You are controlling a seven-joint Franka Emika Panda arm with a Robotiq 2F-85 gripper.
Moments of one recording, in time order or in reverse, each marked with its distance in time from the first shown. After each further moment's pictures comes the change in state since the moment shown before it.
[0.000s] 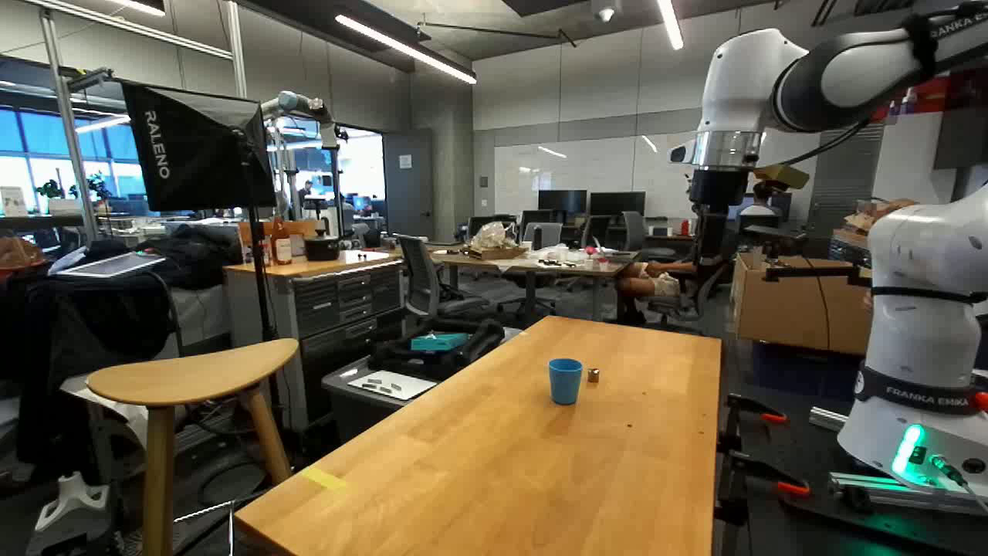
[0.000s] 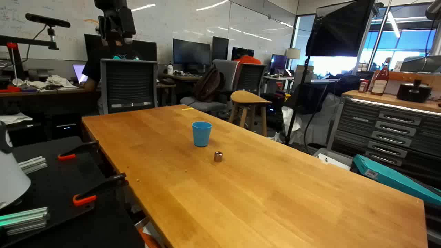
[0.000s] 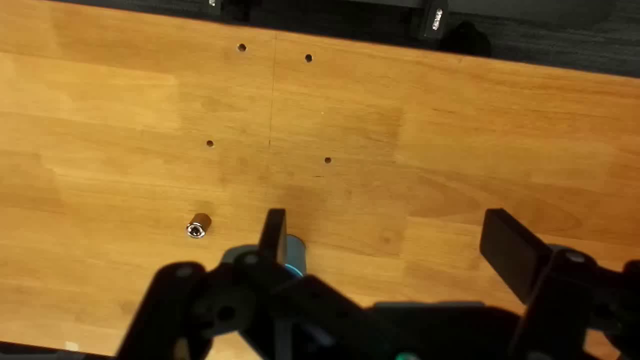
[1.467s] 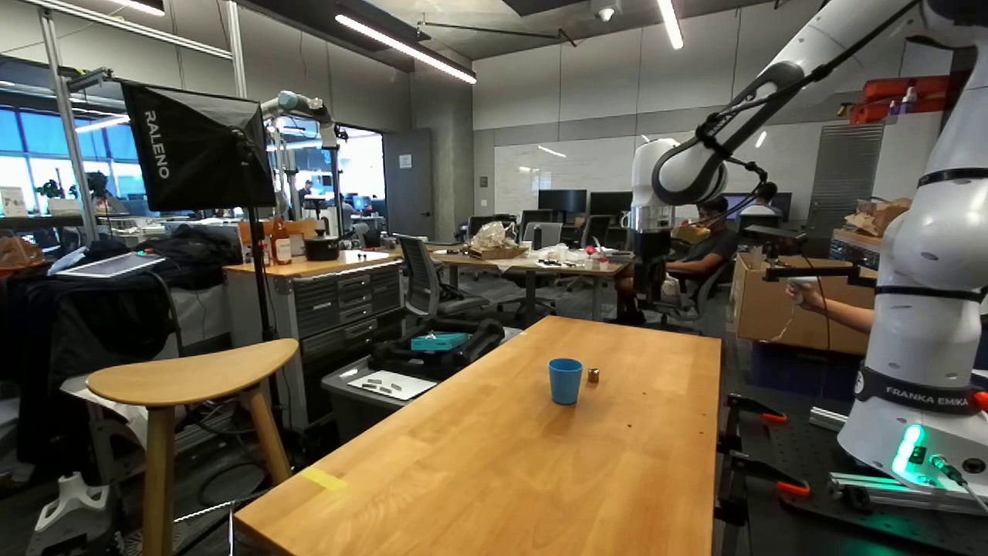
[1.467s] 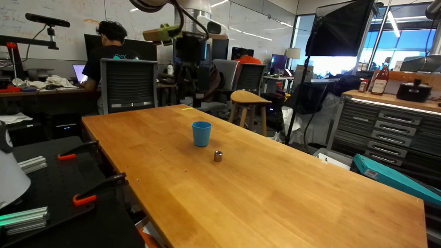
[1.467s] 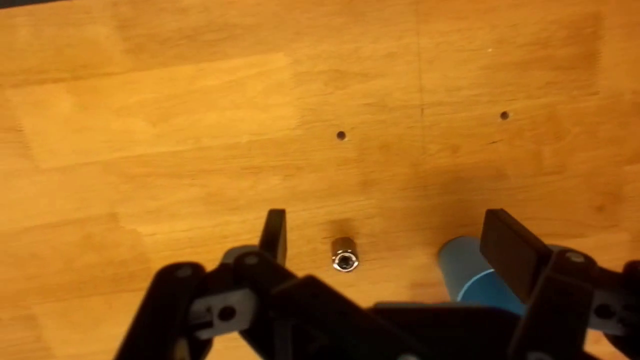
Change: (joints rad) arm -0.252 0.674 -0.306 0.221 -0.107 0.334 -0.182
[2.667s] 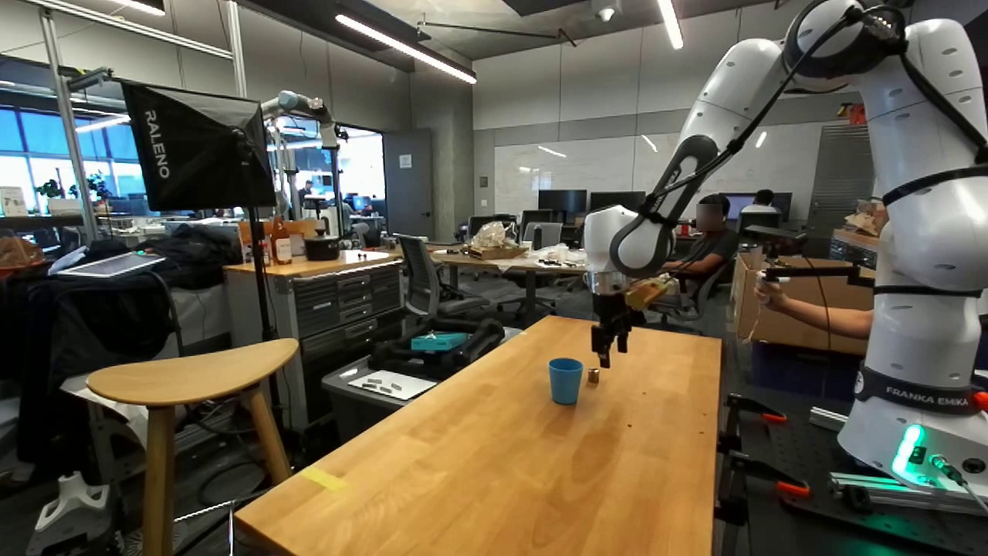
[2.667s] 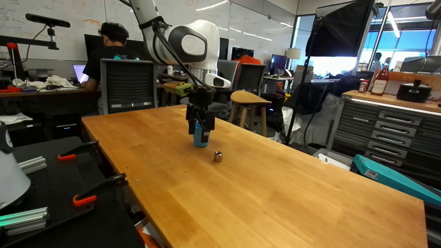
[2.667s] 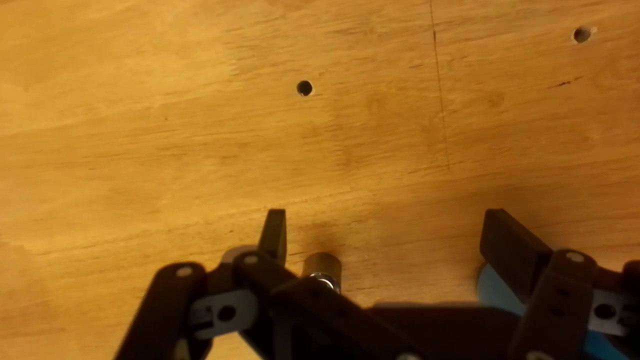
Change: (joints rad) arm 0.074 0.466 0.057 0.173 -0.078 0.234 0.269
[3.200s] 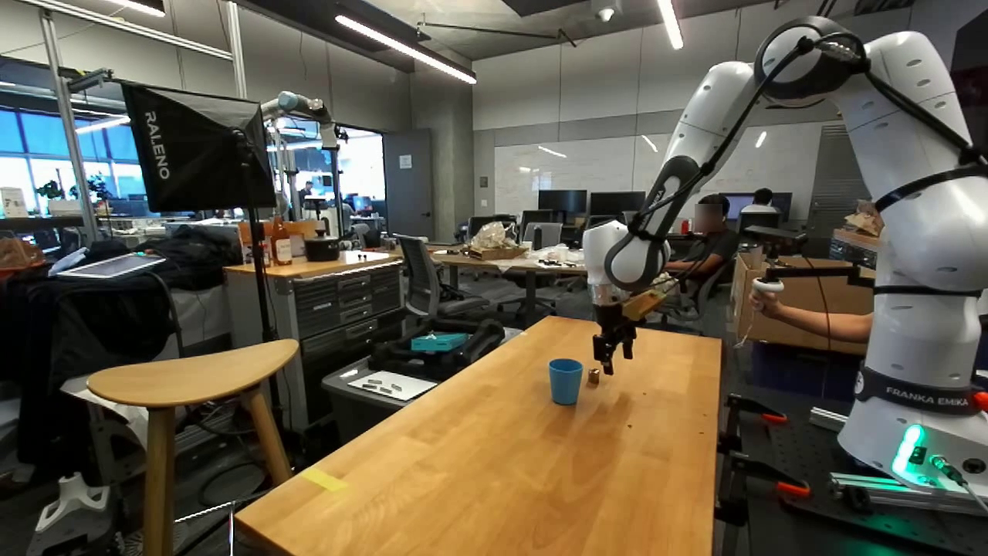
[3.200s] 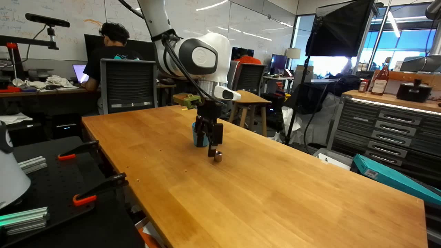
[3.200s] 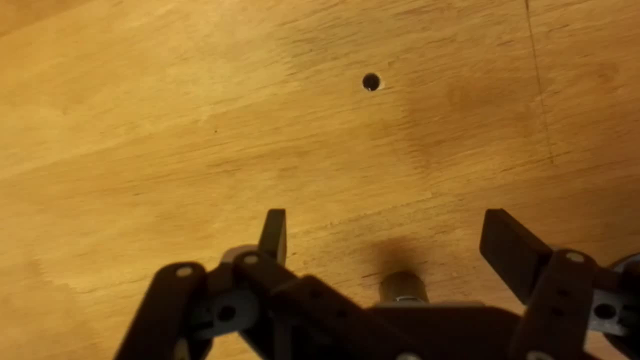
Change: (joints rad) arm 0.000 0.111 -0.072 0.068 -0.008 0.001 0.033
